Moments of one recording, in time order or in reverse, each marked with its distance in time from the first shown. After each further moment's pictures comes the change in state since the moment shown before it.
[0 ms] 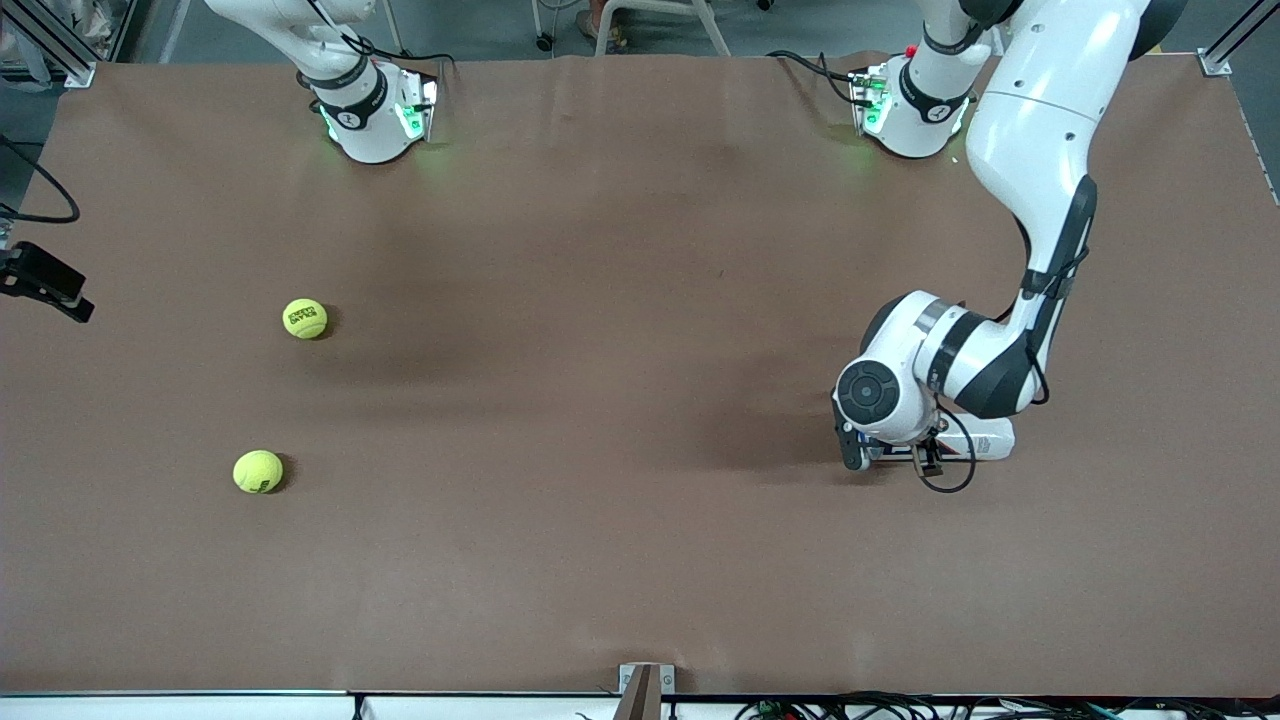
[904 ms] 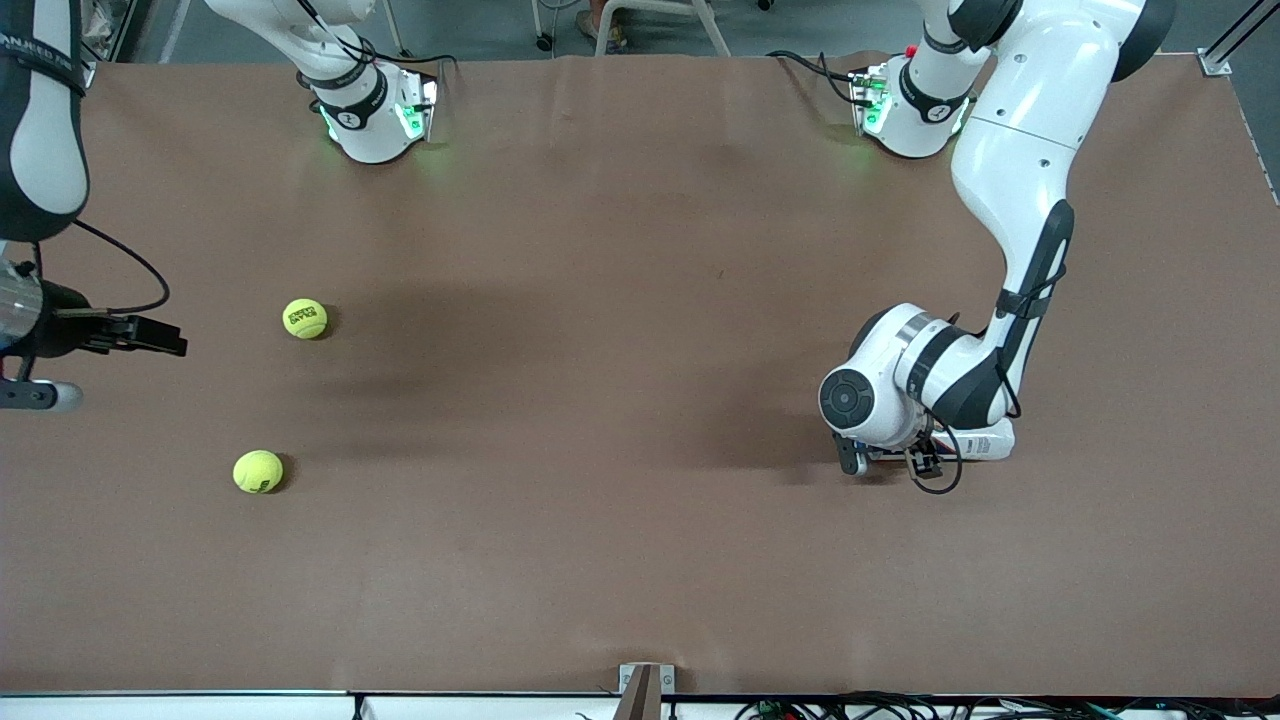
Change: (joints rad) left arm -0.005 0.057 0.009 0.003 0.087 -0.002 -0.079; right arm -0.008 0.183 0.013 -0.031 0.021 -0.093 0.002
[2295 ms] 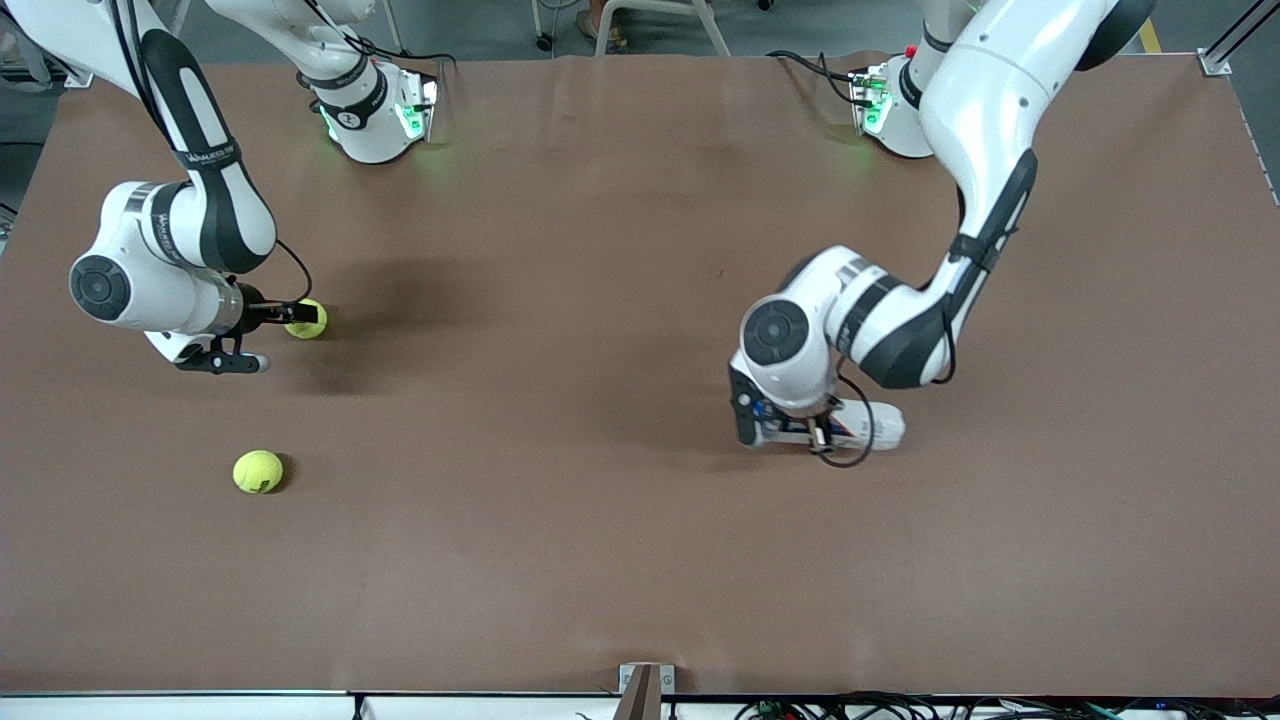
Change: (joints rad) left arm -0.026 -0.082 -0.275 0.137 -0.191 -0.002 -0.045; right arm -0.009 -0.044 -0.006 -0.720 0.000 0.574 0.000
